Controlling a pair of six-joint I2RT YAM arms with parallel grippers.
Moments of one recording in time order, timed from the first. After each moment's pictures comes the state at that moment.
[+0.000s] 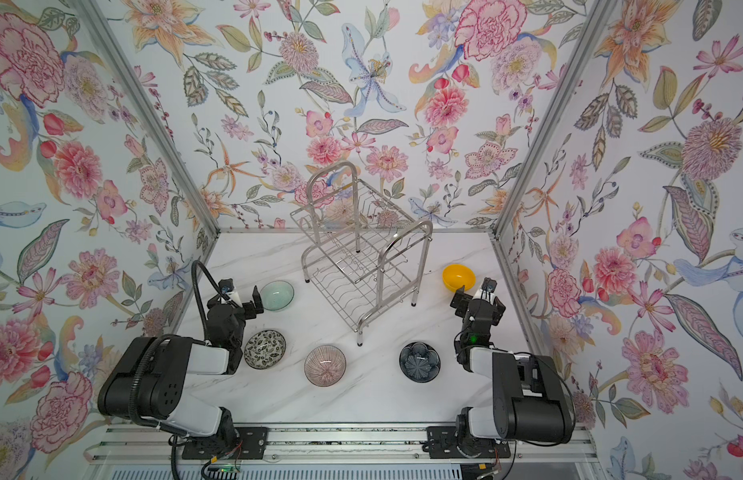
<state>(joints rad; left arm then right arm) -0.02 1.55 0.30 1.08 -0.22 0.02 -0.02 1.39 0.35 0.80 0.35 0.12</state>
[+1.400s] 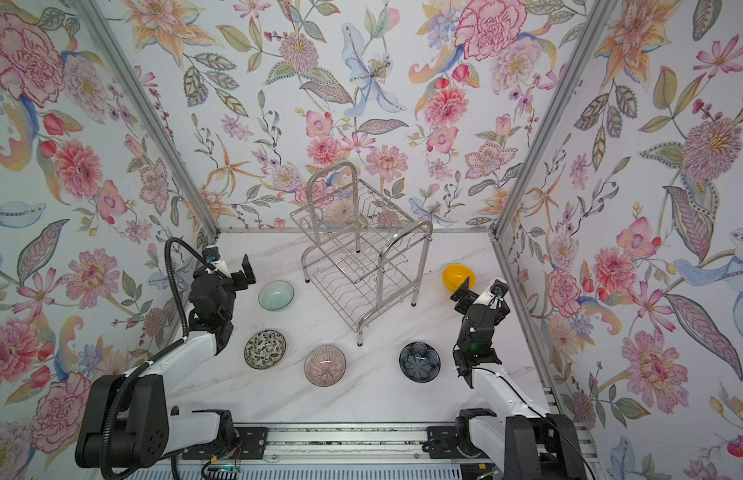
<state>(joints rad) -0.02 1.31 0.61 0.63 -0.19 -0.01 0.07 1.06 0.31 0.67 0.45 0.28</state>
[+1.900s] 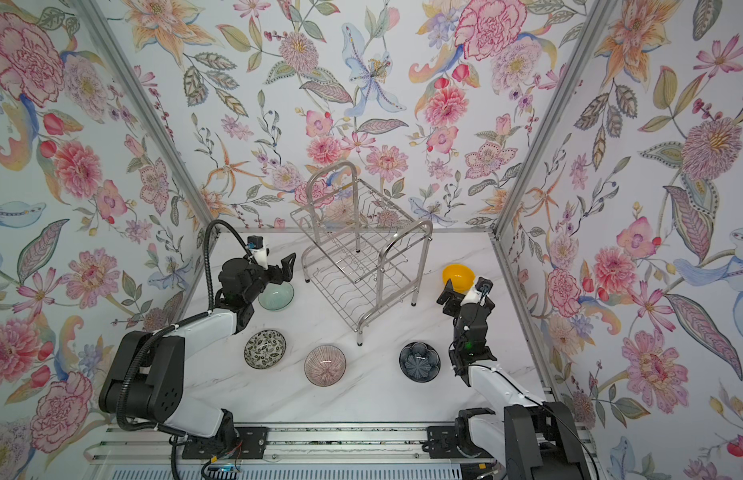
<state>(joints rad) -0.17 1.58 0.79 0.63 0.21 -0.09 0.12 1.13 0.31 0.68 0.28 0.28</state>
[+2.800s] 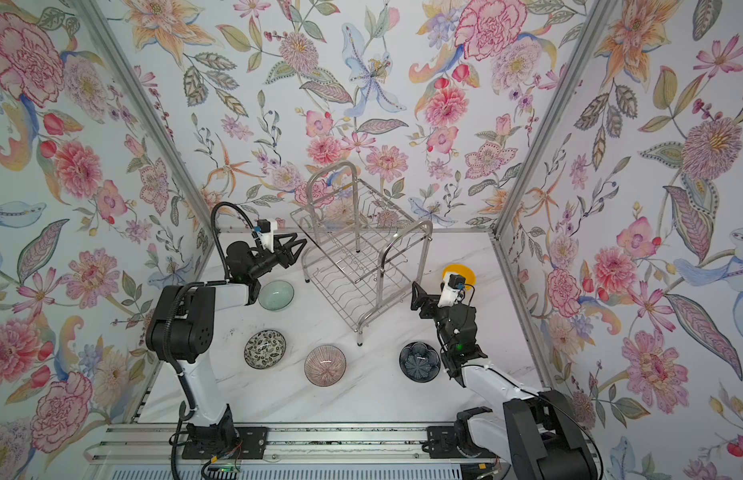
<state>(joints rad) -0.07 1.98 1.10 0.98 0.77 -0.30 0.27 1.16 0.31 0.77 -0.03 0.32</state>
